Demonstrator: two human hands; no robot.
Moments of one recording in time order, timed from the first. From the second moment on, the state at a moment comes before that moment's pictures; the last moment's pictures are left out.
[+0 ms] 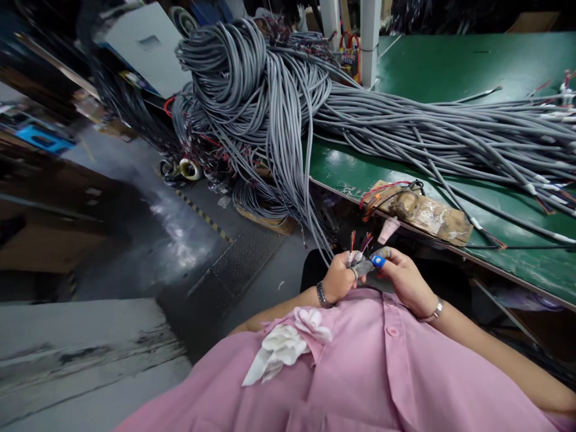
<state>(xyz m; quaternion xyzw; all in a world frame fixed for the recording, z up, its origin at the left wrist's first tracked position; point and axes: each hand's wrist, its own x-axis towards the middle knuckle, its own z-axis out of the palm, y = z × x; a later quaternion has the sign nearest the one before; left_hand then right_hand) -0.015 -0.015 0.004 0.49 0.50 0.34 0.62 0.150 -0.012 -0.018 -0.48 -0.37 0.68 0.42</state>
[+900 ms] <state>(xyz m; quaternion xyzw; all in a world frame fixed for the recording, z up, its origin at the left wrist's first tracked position) -0.015 -0.014 0.001 0.49 0.47 0.30 0.67 0.153 -0.012 -0.013 -0.43 -0.41 0.71 0.38</state>
